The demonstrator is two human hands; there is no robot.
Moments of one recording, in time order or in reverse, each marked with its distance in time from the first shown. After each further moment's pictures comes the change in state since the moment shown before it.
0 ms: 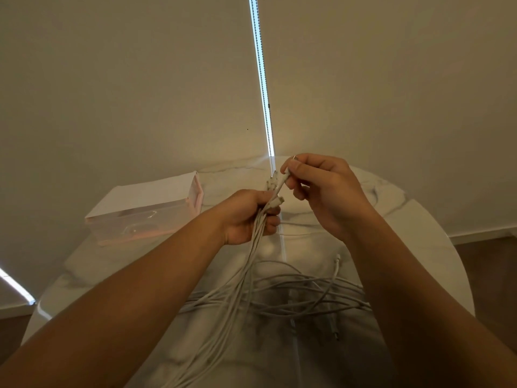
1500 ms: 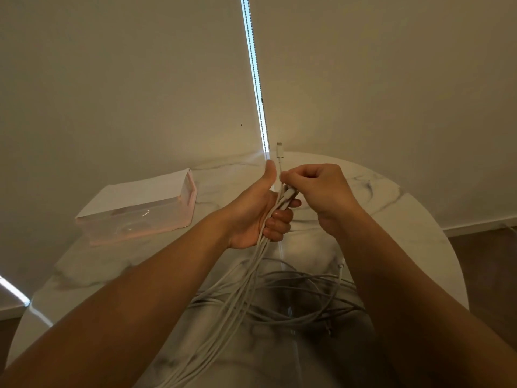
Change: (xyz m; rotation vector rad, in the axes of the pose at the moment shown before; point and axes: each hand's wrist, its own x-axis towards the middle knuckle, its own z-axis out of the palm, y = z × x) left_hand 0.006 -0.006 0.017 0.090 -0.225 -0.046; right_hand 0.009 0.021 -0.006 -0.253 0.280 0.220
